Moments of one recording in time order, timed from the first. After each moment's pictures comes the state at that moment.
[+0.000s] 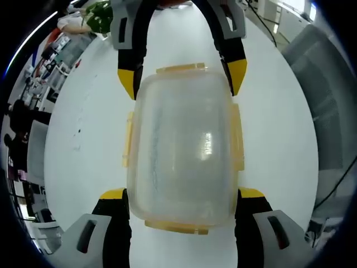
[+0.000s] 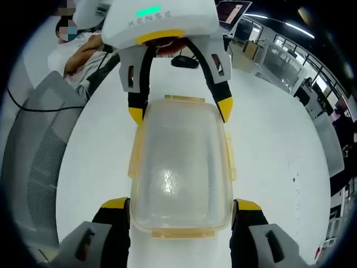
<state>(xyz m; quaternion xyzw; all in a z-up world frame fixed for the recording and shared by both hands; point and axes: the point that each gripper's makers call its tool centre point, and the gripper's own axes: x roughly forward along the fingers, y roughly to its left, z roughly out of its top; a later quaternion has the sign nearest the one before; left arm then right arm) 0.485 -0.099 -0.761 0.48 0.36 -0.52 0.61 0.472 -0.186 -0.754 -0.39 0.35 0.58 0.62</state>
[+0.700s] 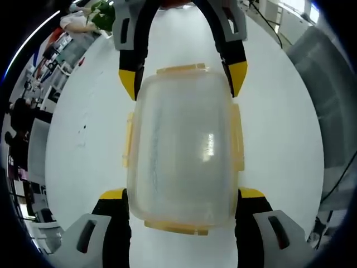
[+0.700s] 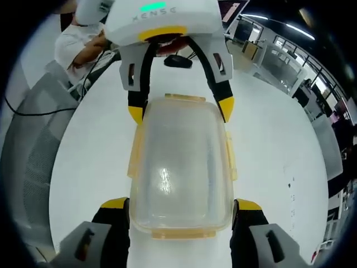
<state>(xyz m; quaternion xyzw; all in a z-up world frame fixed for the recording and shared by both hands) 0.508 -0.092 -0.761 0.48 0.36 -0.51 0.62 0.496 -0.179 -0.755 -0.40 0.35 0.58 0.62</state>
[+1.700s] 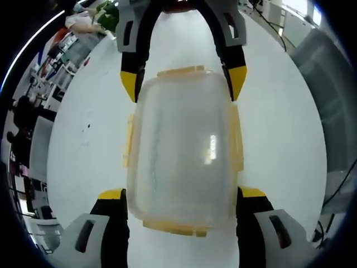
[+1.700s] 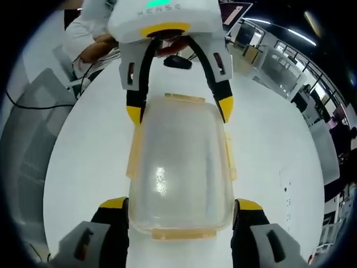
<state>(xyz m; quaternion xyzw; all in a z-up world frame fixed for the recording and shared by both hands) 0.510 -0.091 -0.761 0.47 0.35 -0.51 0.63 0.503 -0.179 -0.755 -0.41 0.33 0.58 0.63</state>
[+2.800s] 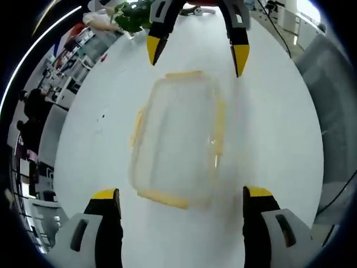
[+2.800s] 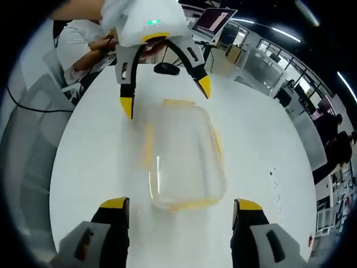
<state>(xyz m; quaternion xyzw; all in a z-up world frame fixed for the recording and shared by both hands) 0.488 -0.069 -0.739 0.45 0.35 -0.46 0.68 0.477 -0.207 -0.722 -0.40 0.32 0.53 0.67</state>
